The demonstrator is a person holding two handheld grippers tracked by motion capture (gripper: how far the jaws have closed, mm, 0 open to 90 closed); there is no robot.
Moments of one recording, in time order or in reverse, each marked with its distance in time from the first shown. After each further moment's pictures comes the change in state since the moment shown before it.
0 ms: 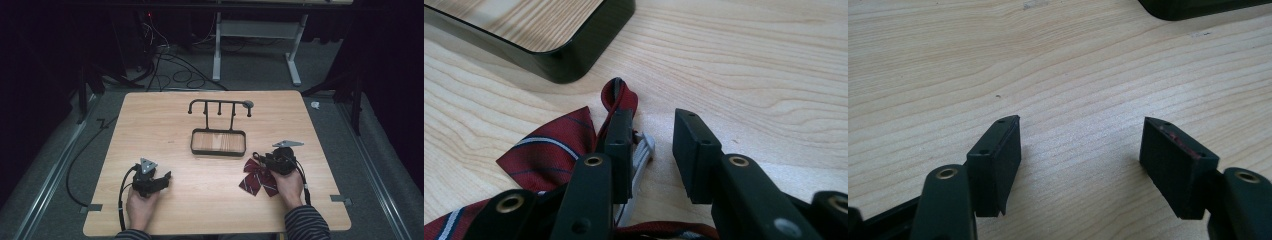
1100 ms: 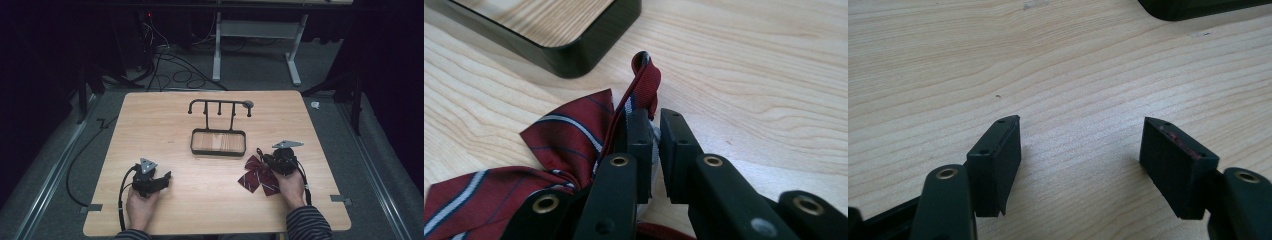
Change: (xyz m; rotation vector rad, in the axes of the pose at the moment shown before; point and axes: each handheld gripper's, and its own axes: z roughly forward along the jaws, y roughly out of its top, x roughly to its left) left arm 0.000 0.000 0.000 0.001 -0.001 -0.001; right arm 0.001 0.001 -0.008 0.000 -0.005 -0.065
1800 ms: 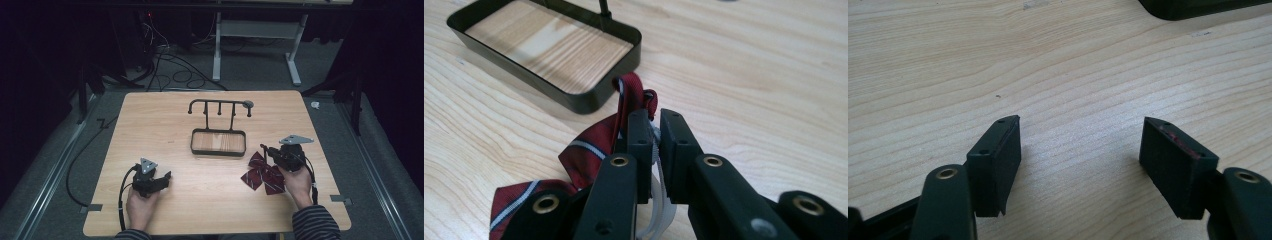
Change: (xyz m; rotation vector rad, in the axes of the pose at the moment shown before) left arm 0.000 0.000 0.000 0.000 0.002 0.002; right arm 0.001 0.019 -0.036 -0.087 -0.010 -0.044
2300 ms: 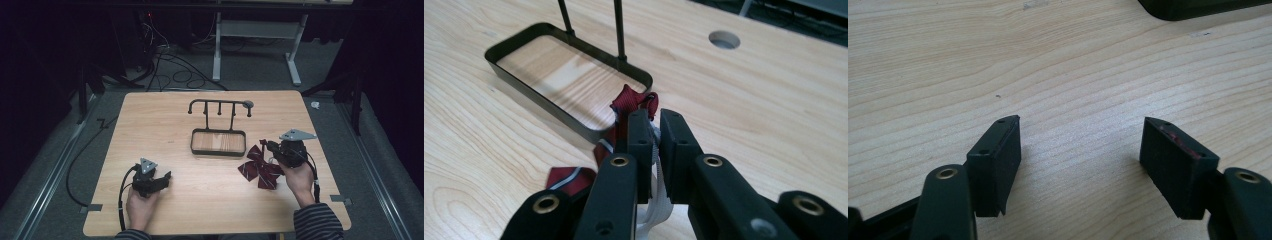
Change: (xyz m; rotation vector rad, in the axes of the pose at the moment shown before) left arm 0.000 0.000 0.000 0.000 -0.002 -0.002; right arm 0.012 0.024 -0.023 -0.071 0.001 -0.061
